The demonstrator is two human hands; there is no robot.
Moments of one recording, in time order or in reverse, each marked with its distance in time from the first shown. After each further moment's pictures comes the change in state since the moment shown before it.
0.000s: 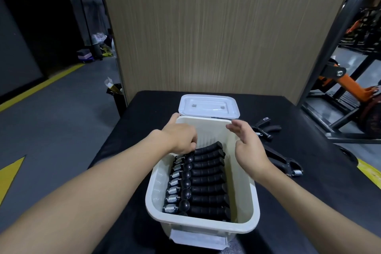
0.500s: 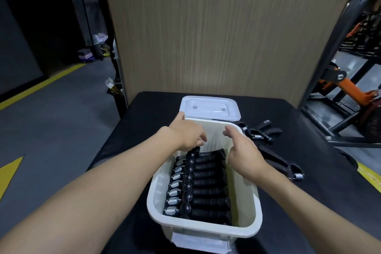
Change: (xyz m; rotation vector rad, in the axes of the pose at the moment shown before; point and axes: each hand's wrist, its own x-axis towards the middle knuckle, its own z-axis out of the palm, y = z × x) left_hand 0.008 0.009 -0.012 0.009 -0.016 0.029; right_hand 0.002 -0.007 0.002 -0.517 -0.166 -0.039
